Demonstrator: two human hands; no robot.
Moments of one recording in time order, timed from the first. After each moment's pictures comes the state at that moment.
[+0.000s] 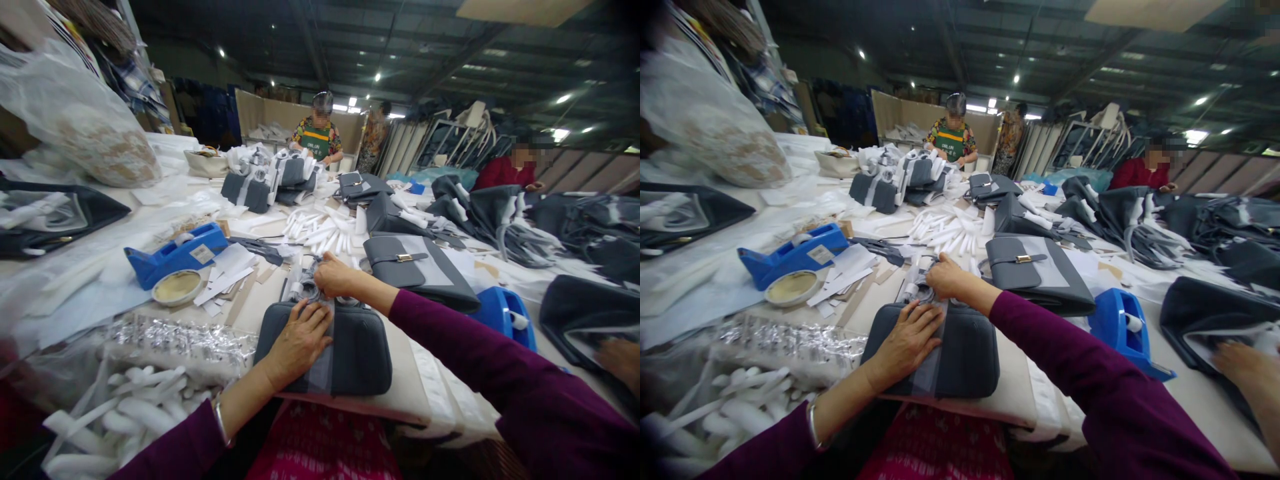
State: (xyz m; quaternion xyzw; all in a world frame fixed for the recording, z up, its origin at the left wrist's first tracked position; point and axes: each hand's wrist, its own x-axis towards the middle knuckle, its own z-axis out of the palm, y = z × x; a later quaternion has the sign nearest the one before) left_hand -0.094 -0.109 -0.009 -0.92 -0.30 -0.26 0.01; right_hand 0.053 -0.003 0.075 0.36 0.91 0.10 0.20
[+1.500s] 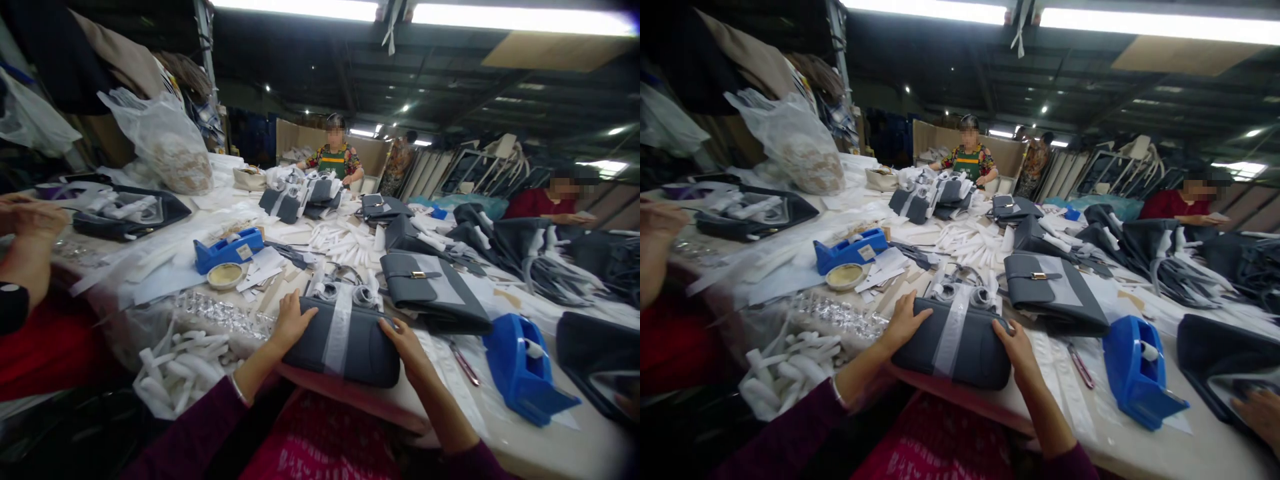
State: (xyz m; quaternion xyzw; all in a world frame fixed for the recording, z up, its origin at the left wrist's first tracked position) left_hand -0.137 -0.097 -0.017 -0.65 -0.64 -0.35 -0.21; right_hand 0.138 -0.148 -0.008 0.72 0.41 -0.37 -0.43
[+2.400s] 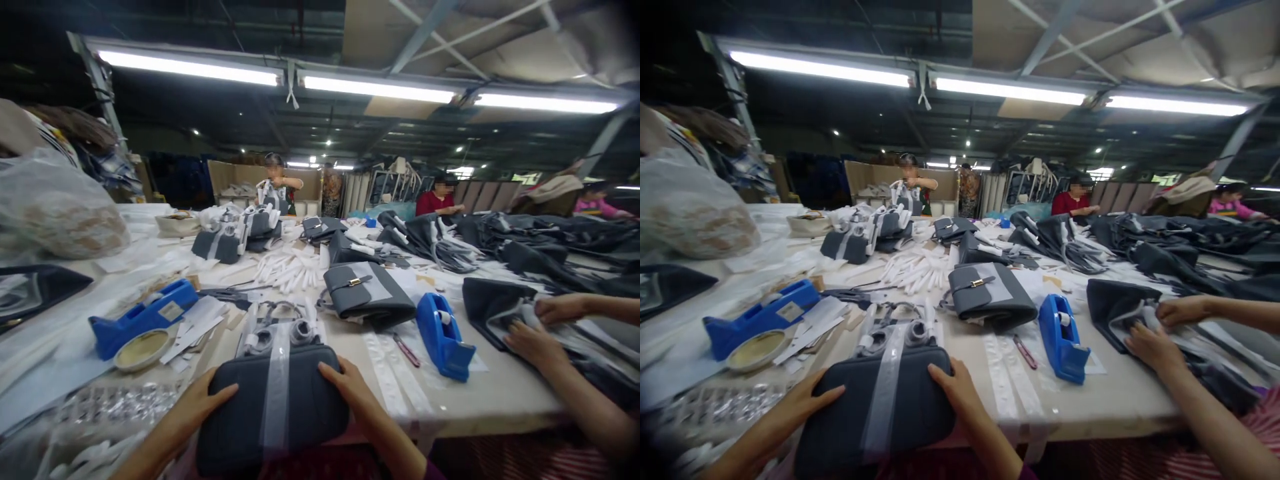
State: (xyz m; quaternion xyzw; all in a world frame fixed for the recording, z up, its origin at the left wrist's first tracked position) left_hand -0.198 -0.124 0.012 -0.66 -0.57 -0.26 -0.42; right_hand 0.111 -0.194 -0.005 0.57 0.45 -0.46 -0.50
